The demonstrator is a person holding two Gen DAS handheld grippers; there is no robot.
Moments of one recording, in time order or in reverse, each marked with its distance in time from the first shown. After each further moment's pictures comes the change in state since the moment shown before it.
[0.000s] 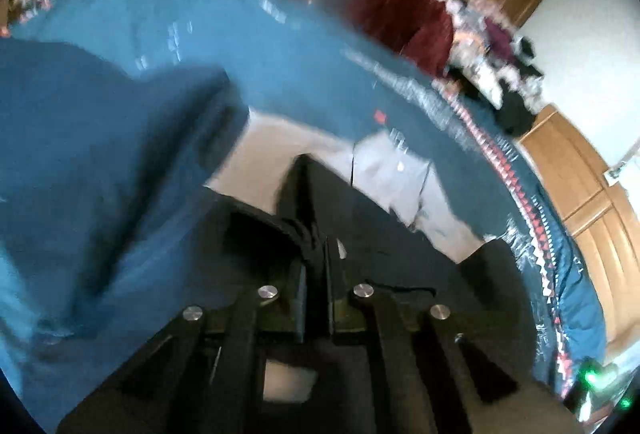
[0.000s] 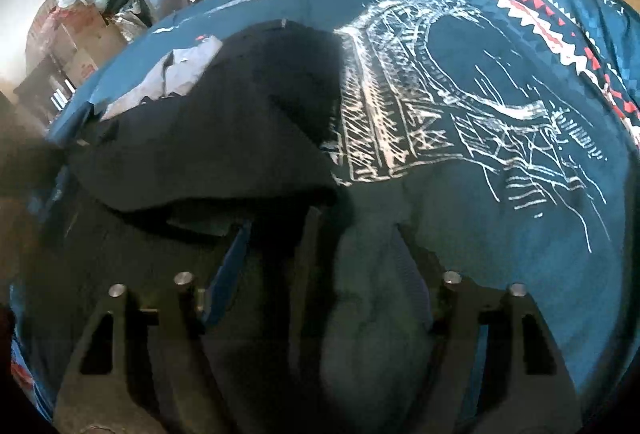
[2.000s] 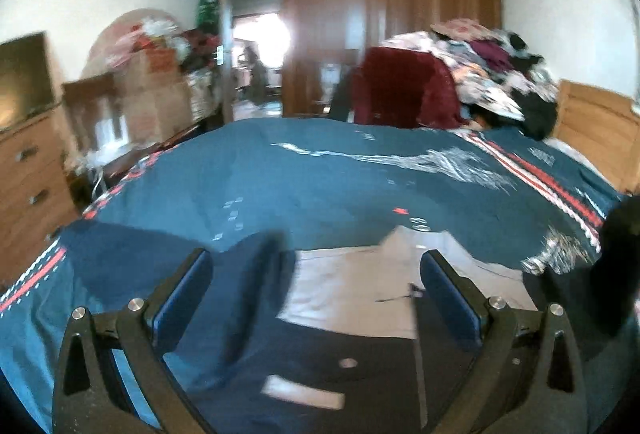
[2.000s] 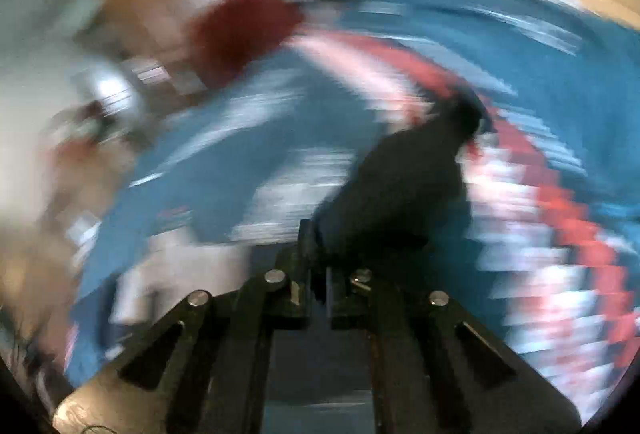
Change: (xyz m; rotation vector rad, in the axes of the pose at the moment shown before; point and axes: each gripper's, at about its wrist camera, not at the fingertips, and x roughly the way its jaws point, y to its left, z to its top) left arm -0.129 -0.093 0.024 0.319 -0.351 0.302; right arm -0.096 -0.050 0.157 0.162 -0.247 0.214
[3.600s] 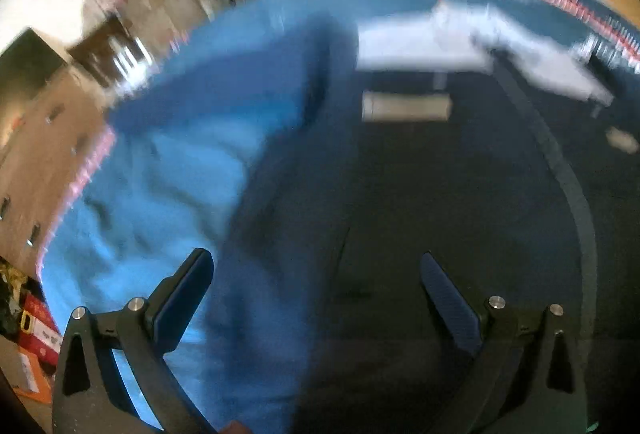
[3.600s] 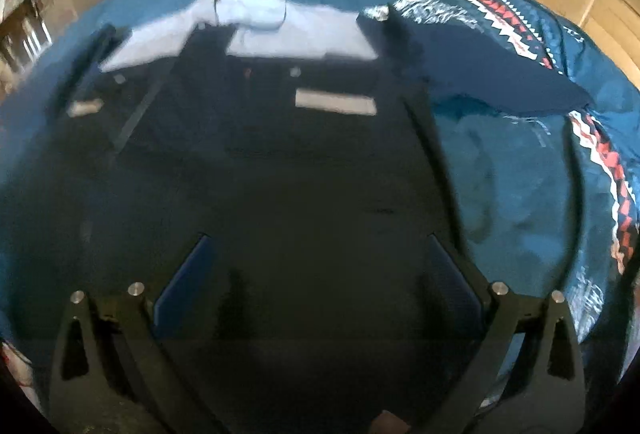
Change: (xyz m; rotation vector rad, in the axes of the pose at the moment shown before) left arm -0.029 0.045 -0.193 0.234 0.520 0.179; right arm 0.042 0.164 -0.293 -0.302 0.362 -0.482
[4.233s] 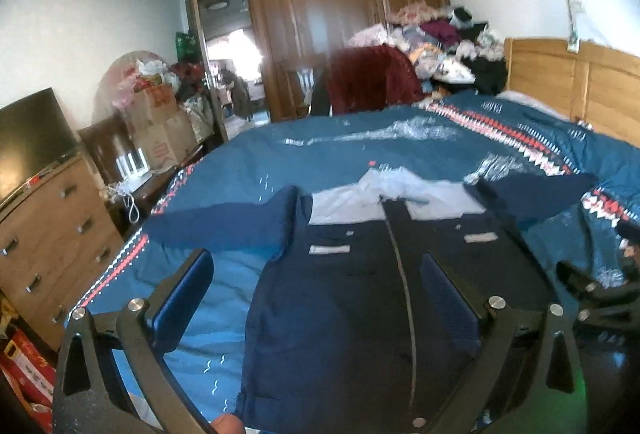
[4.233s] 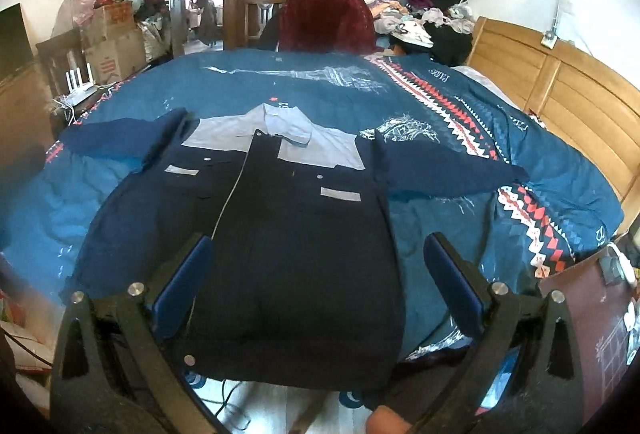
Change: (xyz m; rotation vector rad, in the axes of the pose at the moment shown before) left arm -0.286 0.015 -0.049 0.000 -0.525 -0.126; right arm -0.224 -0.001 -0.046 -0.017 -0.401 -0.007
